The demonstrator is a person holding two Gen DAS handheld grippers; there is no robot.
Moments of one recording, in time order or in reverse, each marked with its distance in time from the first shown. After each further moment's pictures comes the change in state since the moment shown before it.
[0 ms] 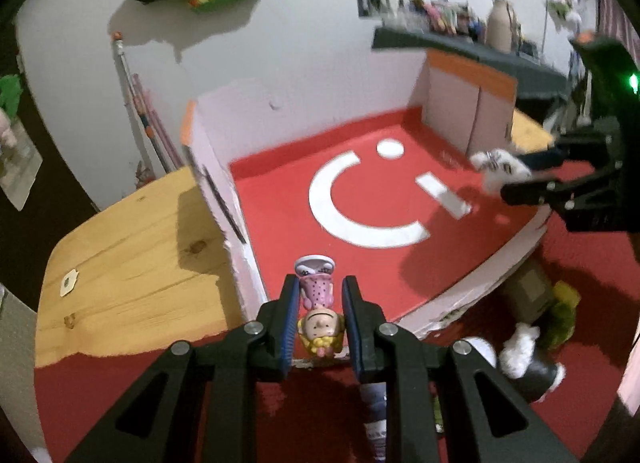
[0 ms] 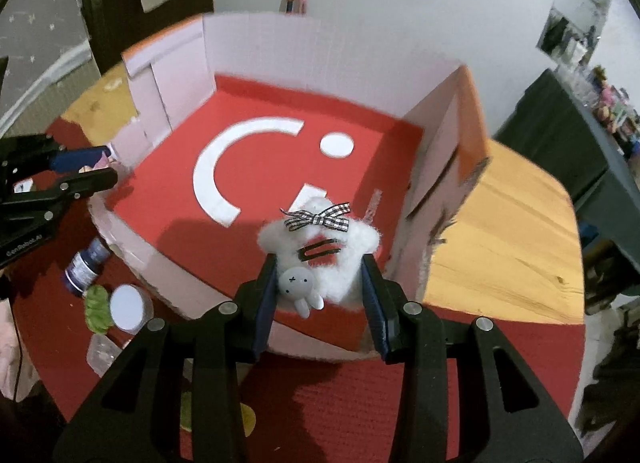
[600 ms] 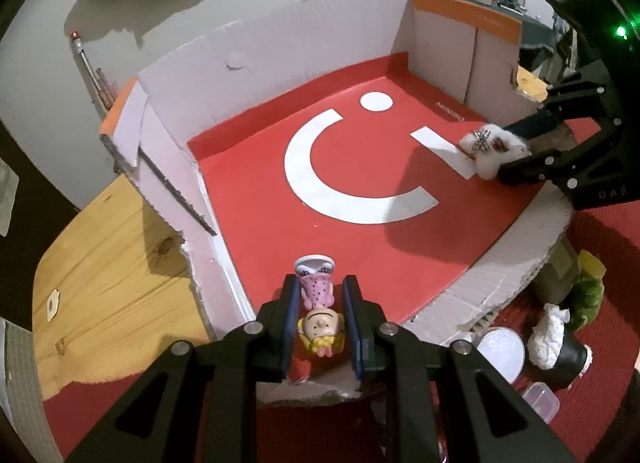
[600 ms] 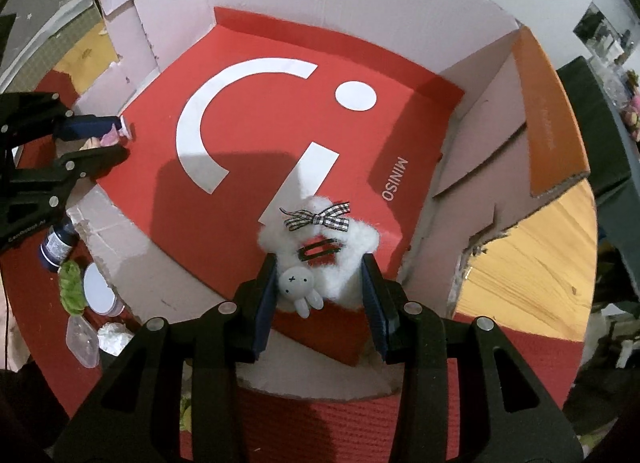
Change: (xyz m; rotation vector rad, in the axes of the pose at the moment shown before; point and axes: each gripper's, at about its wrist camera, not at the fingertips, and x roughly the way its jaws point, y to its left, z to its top) left arm 0.035 -0.003 0.008 0.109 0.131 -0.046; right arm 0.035 0.000 0.011 -0.073 0.190 0.027
